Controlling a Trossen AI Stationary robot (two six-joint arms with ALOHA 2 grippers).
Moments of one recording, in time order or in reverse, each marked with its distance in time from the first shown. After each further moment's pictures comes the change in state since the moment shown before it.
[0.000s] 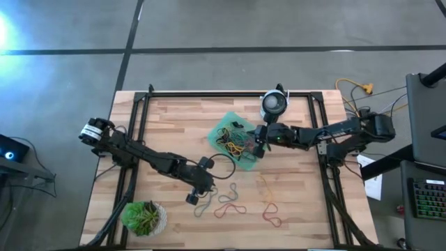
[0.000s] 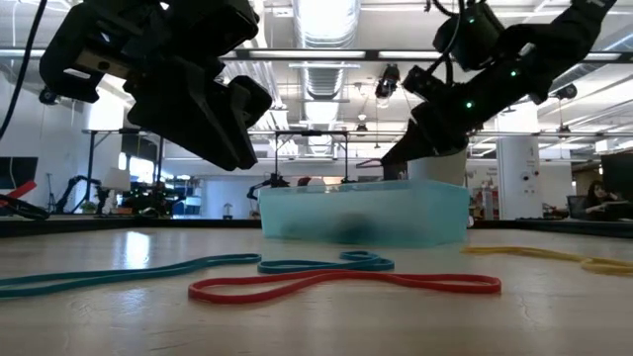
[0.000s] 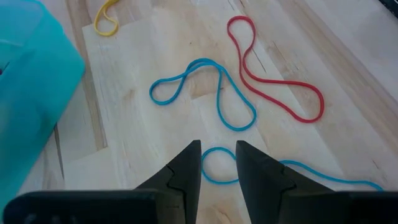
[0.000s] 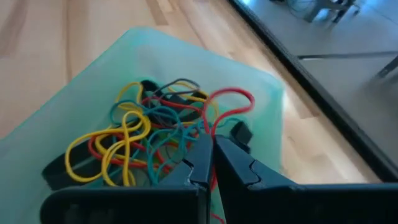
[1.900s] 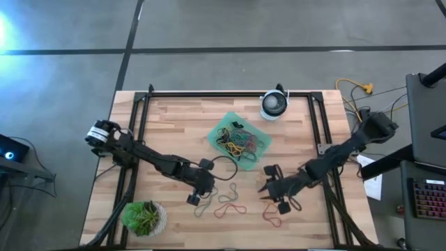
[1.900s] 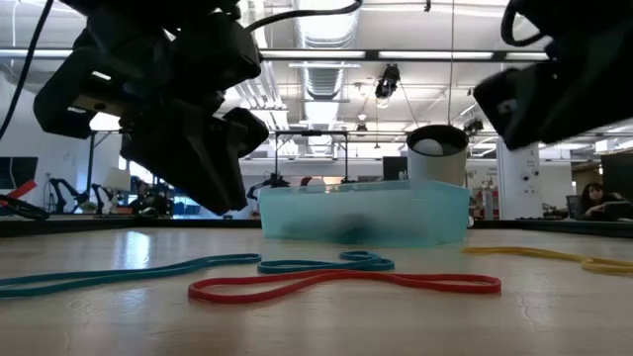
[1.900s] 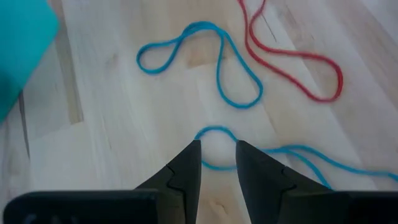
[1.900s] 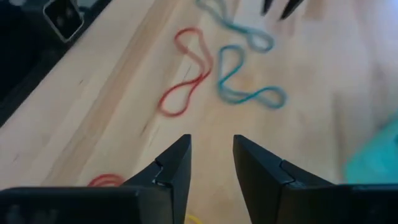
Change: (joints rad) left arm 0.001 0.079 -0.005 0.005 0.008 -0.053; right arm 0.686 -0.005 0.019 -0.187 -0.073 0.243
